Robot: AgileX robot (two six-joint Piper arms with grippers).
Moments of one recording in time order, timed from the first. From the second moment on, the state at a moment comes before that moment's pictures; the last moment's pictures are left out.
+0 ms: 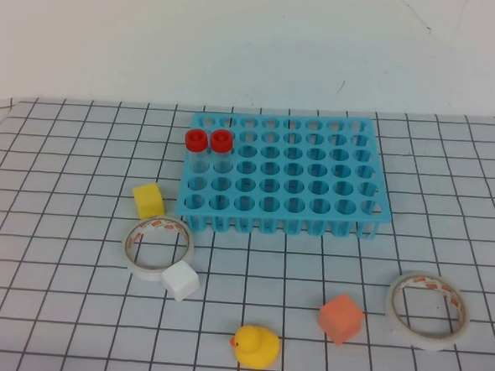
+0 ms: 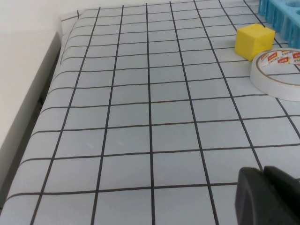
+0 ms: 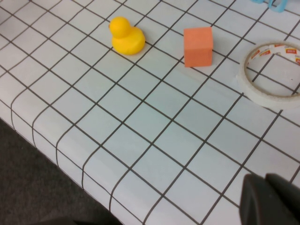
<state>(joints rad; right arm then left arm) 0.98 0.34 -0.58 -0.24 1.02 0.40 -0.04 -0.01 0.02 -0.06 0.35 0.02</state>
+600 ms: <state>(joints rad) 0.56 0.22 -0.55 -0.25 0.68 0.32 -0.04 -0.01 0.02 -0.06 0.35 0.02</state>
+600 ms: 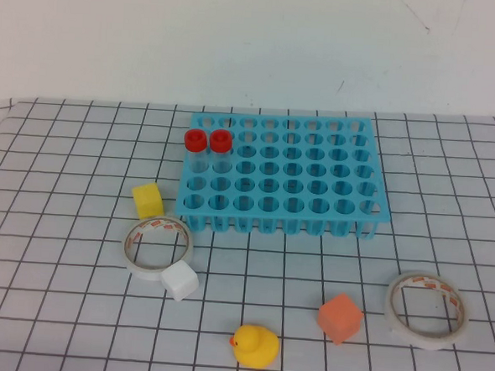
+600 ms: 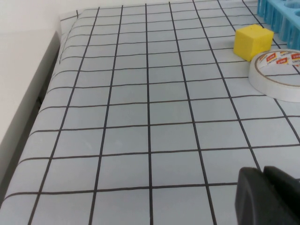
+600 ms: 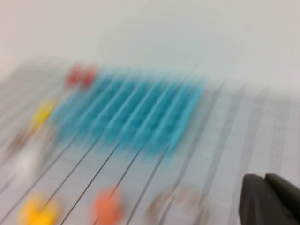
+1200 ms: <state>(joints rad) -0.01 0.17 -0.45 -0.21 0.22 0.31 -0.04 -0.01 0.02 -0.06 0.35 0.02</state>
